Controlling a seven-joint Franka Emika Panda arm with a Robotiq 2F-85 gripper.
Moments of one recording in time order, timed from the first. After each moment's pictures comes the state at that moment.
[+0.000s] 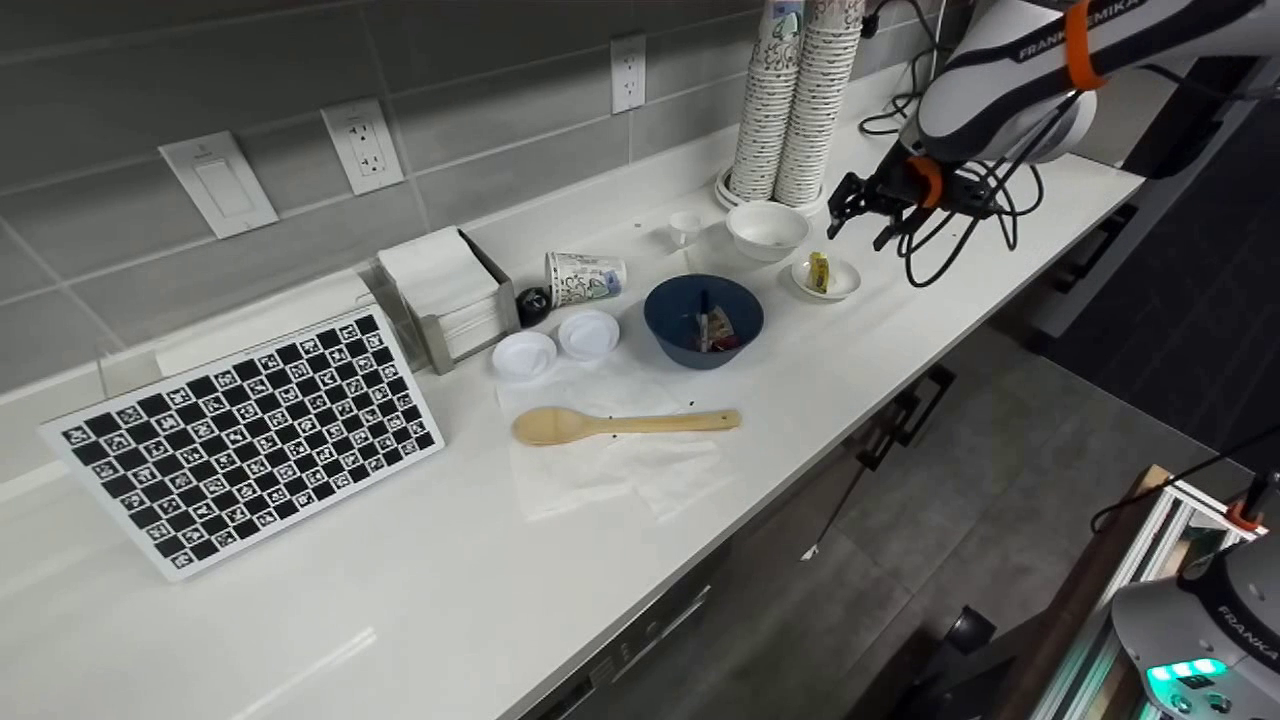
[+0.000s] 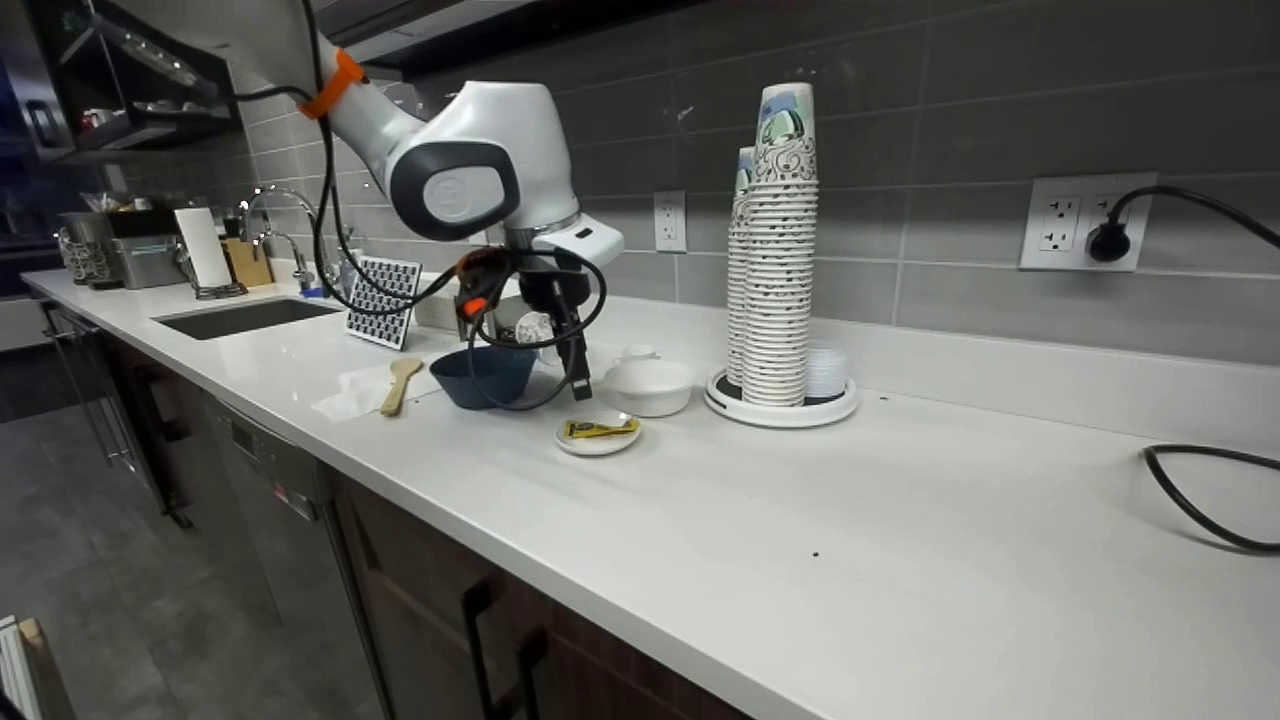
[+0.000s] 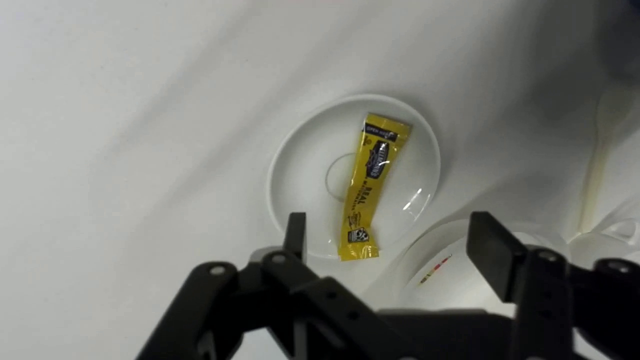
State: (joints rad) arm -0.17 0.16 -0.08 -2.19 0.26 2.59 0.30
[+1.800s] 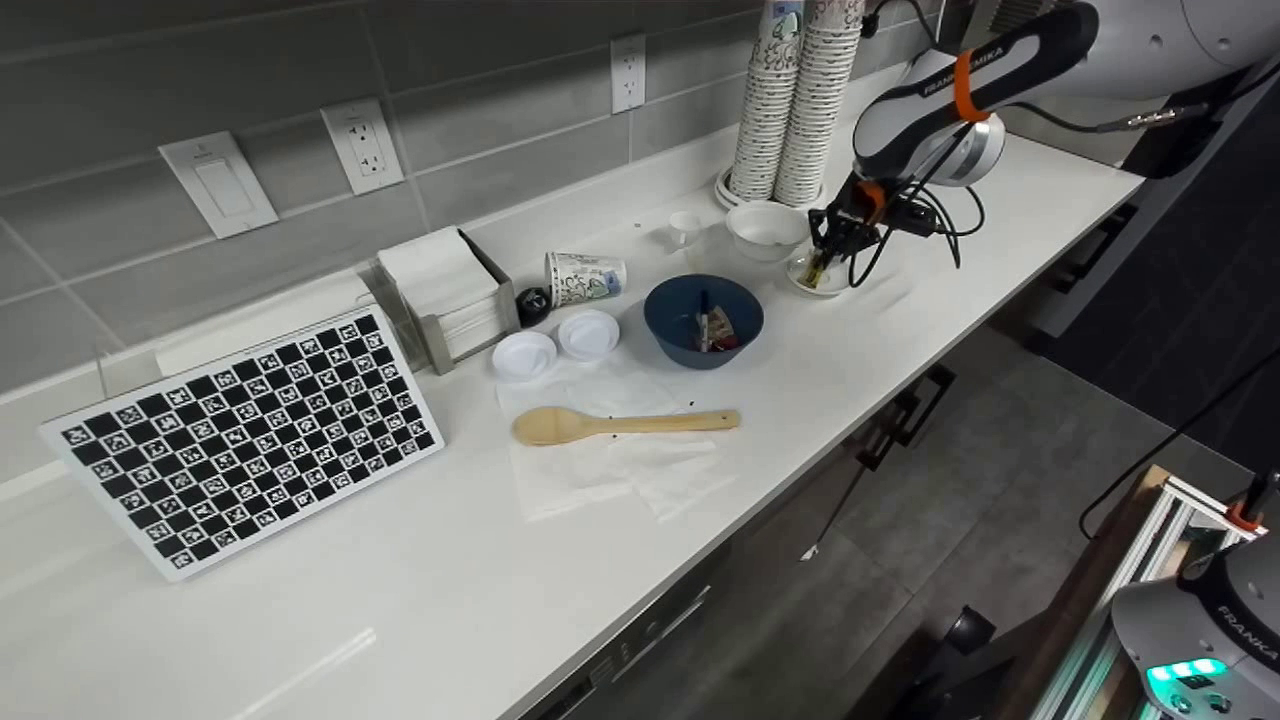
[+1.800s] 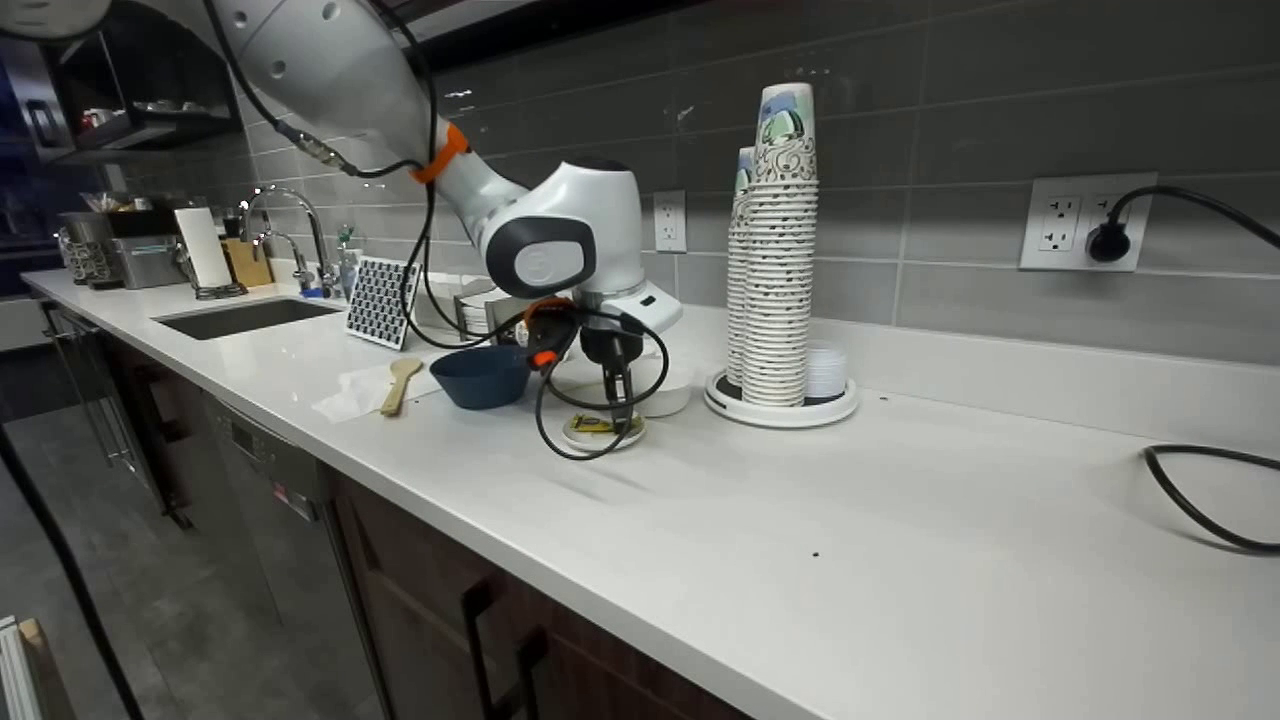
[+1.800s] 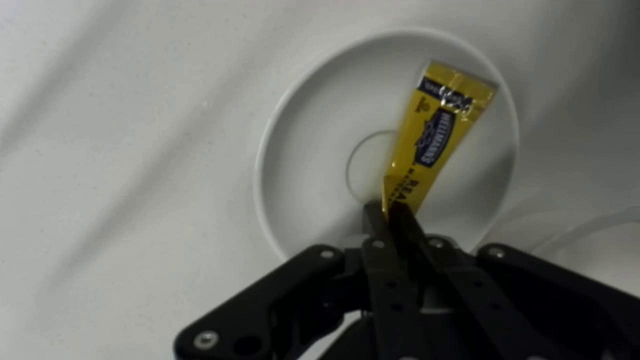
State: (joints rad) arm -0.19 0.46 -0.08 -1.92 0.35 2.53 0.27
